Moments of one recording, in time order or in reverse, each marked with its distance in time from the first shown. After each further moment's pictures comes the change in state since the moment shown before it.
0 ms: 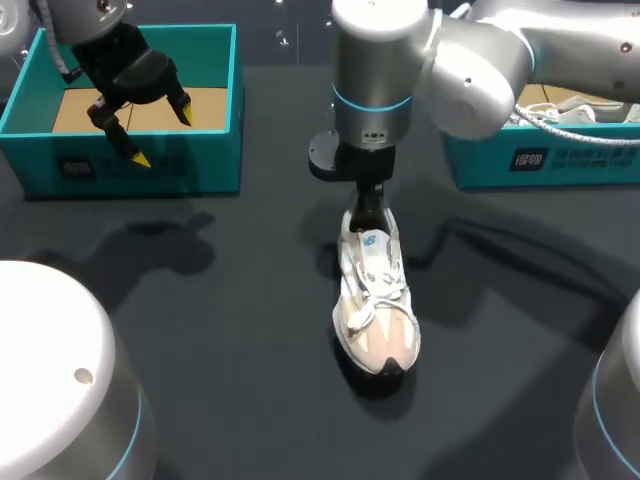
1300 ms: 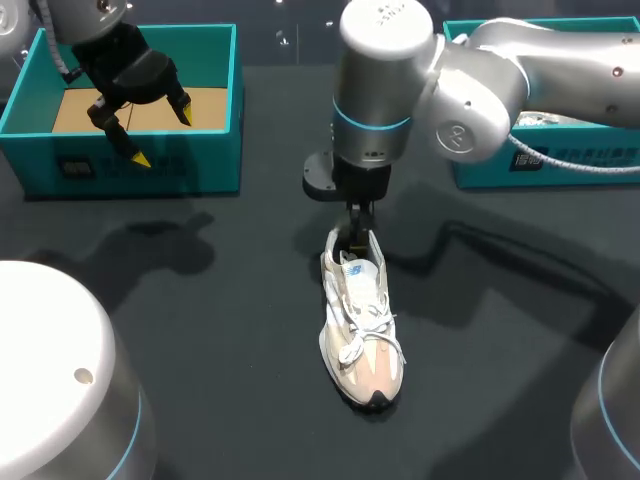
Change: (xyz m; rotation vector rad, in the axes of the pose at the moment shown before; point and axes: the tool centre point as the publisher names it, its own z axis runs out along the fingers) left arm 0.000 0.000 0.000 0.000 0.000 0.000; right arm 0.027 0.022 0.030 -0.080 0.066 -0.068
